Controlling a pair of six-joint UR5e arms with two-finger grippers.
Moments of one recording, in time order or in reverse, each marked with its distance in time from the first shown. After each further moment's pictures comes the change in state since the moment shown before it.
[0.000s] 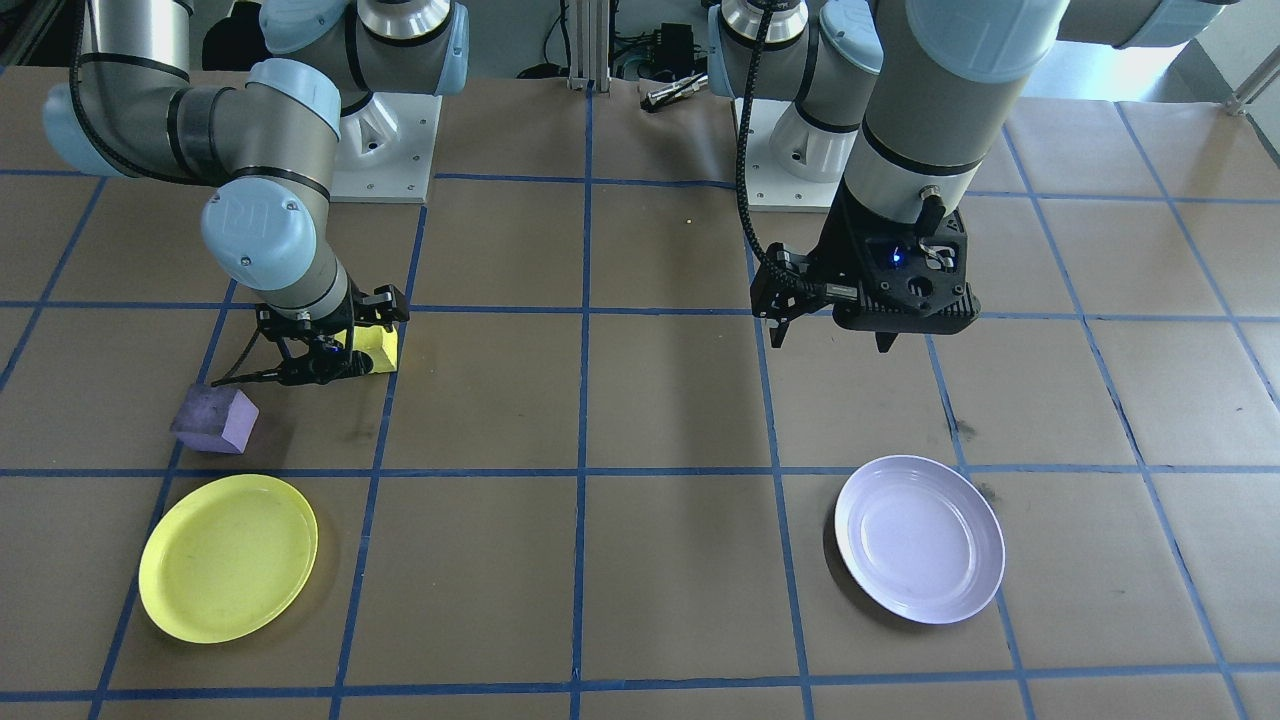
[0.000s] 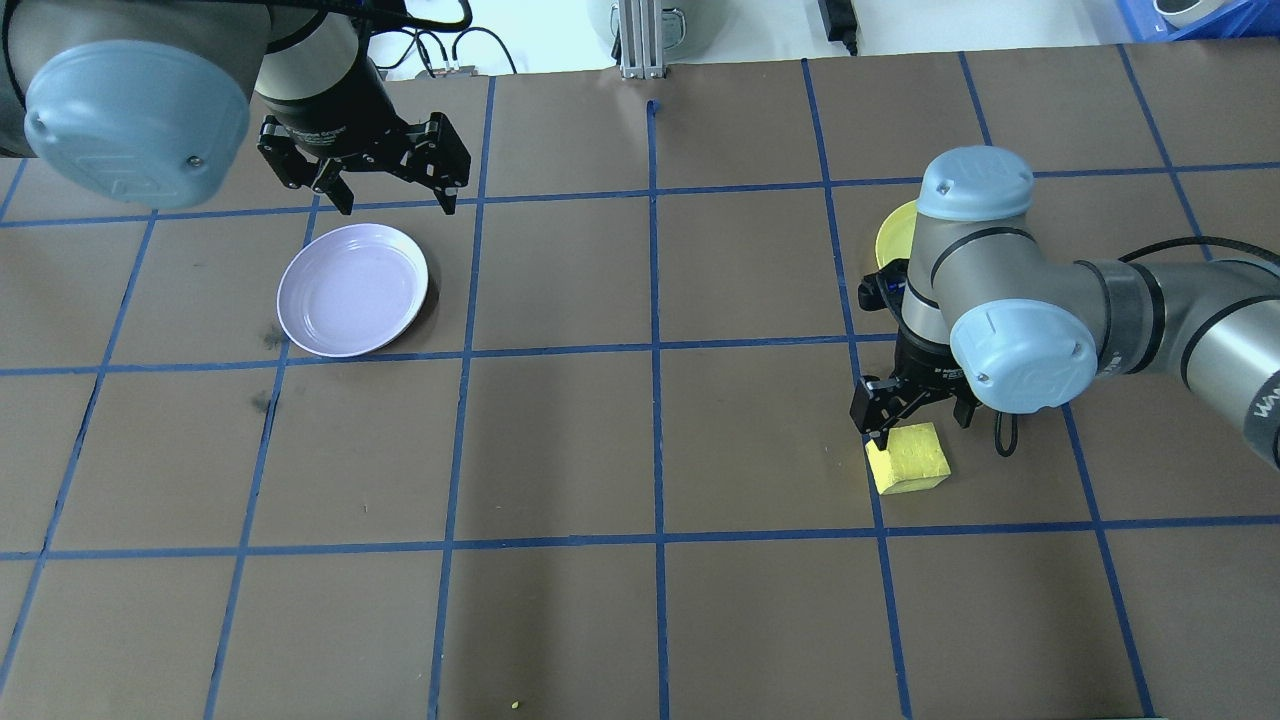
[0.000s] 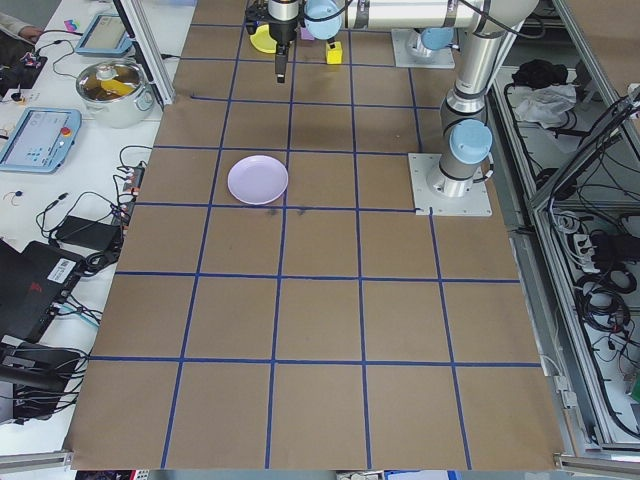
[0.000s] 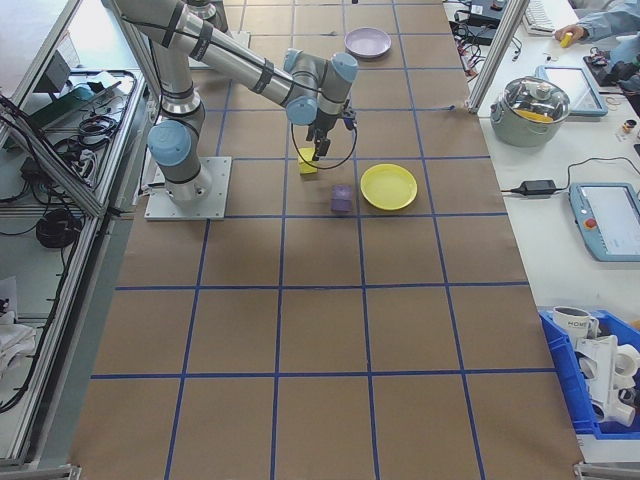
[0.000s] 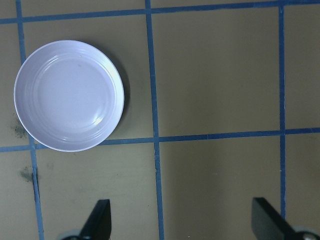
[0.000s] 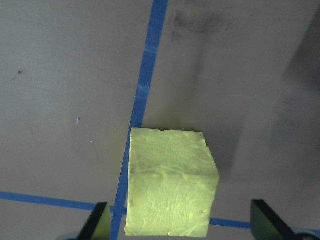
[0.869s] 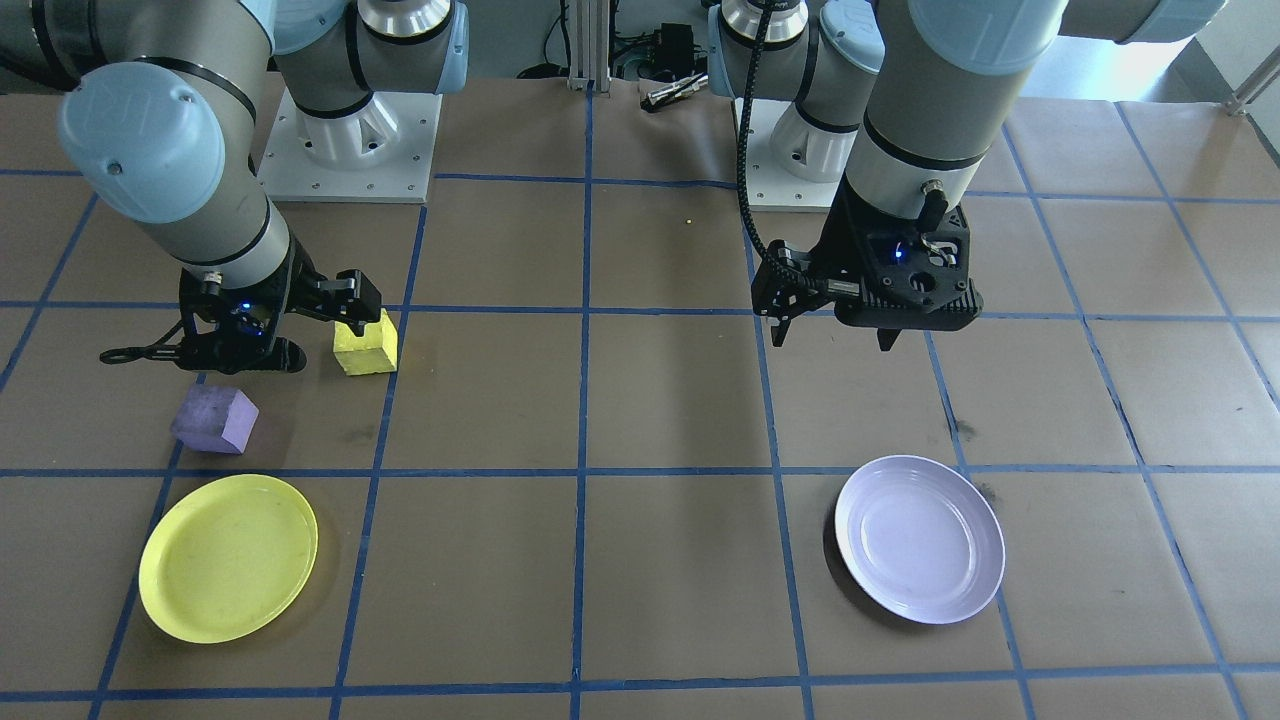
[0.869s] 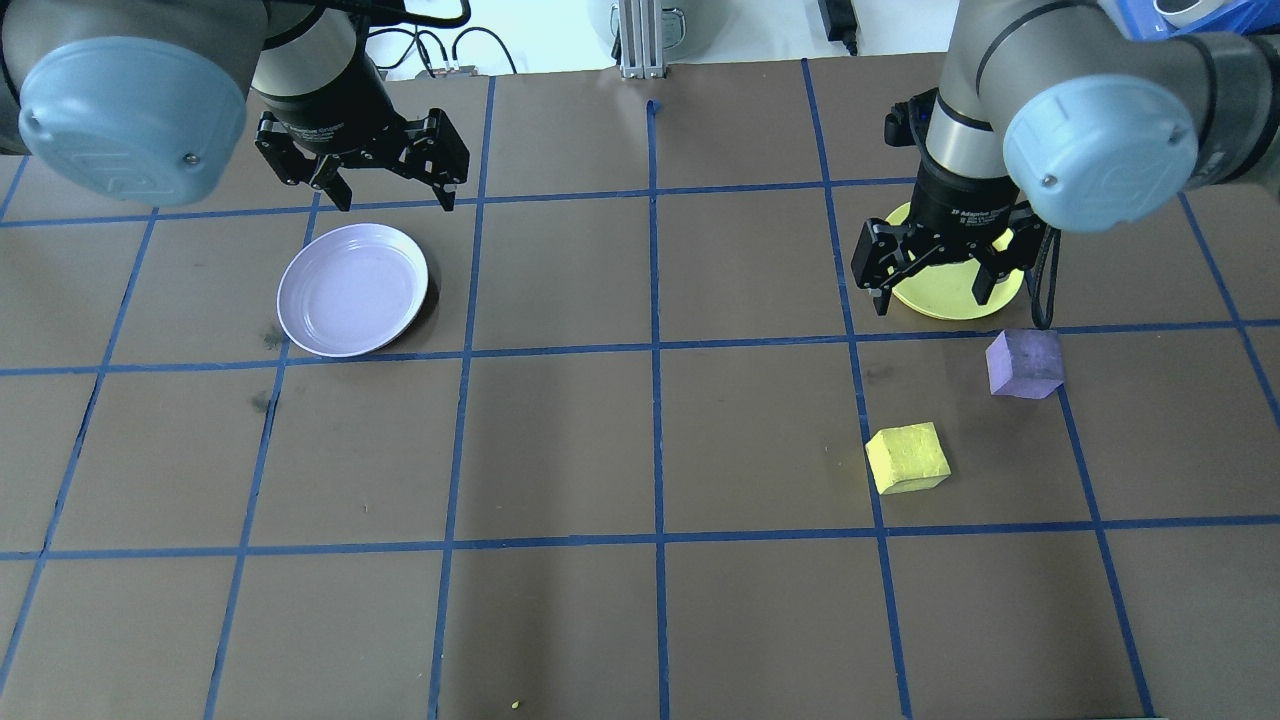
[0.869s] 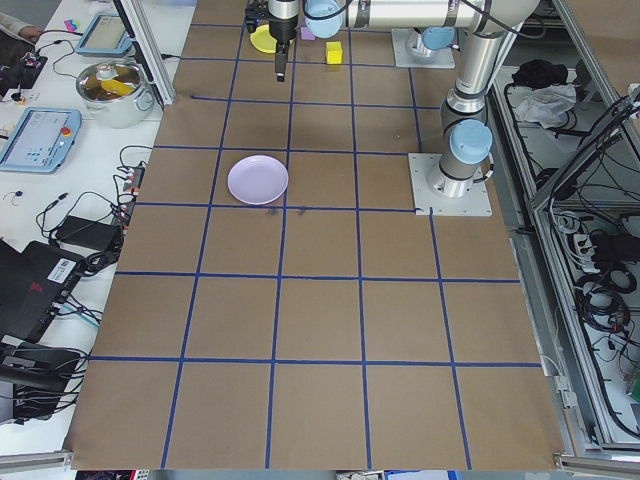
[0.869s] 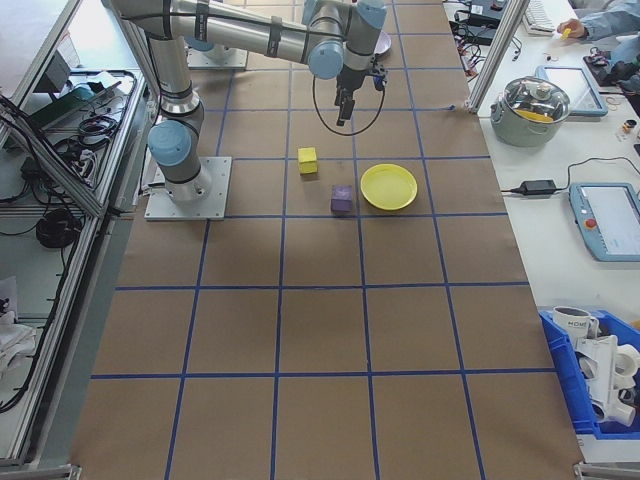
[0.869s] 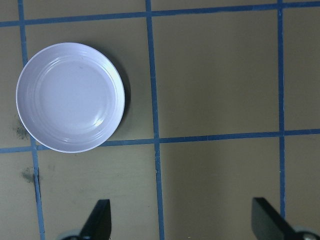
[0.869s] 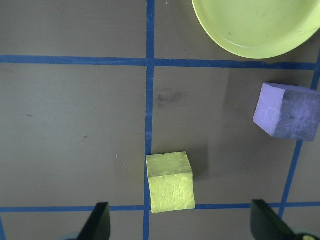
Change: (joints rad) left arm 0.000 0.003 0.004 0.000 0.001 0.000; right arm 0.016 -0.012 -0.354 0.268 0.047 0.186
